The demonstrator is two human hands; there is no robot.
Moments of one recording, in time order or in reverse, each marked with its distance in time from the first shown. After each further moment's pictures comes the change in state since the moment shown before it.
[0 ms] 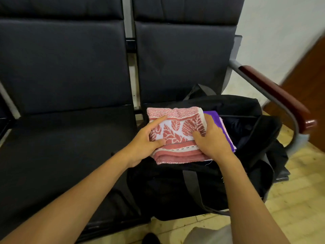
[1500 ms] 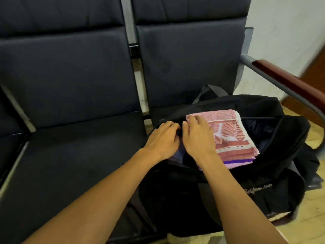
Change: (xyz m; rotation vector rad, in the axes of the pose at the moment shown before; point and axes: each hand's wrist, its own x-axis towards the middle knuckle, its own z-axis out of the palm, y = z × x) left_hand 0.061 0.006 0.008 1.117 0.053 0.149; right_hand 0.047 -0.026 0.068 -0.212 0.183 -0.161
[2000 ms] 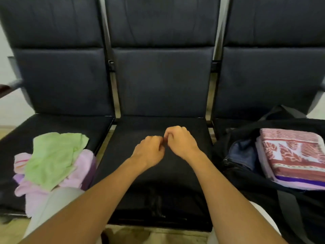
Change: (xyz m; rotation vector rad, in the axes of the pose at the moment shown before) left_hand -0.200 -0.151 -0.105 0.026 0.130 -0.444; right_hand -0.076 -0.242 0.059 0.173 -0.453 -0.344
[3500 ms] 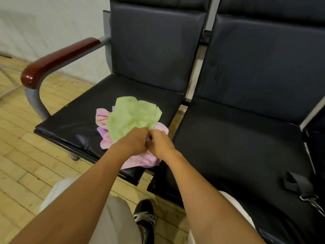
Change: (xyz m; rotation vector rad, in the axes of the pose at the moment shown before) left_hand -0.100 -0.293 -0.062 0.105 -0.092 -0.353; right_hand 0.036 -0.210 0.272 0.087 -0.455 -0.245
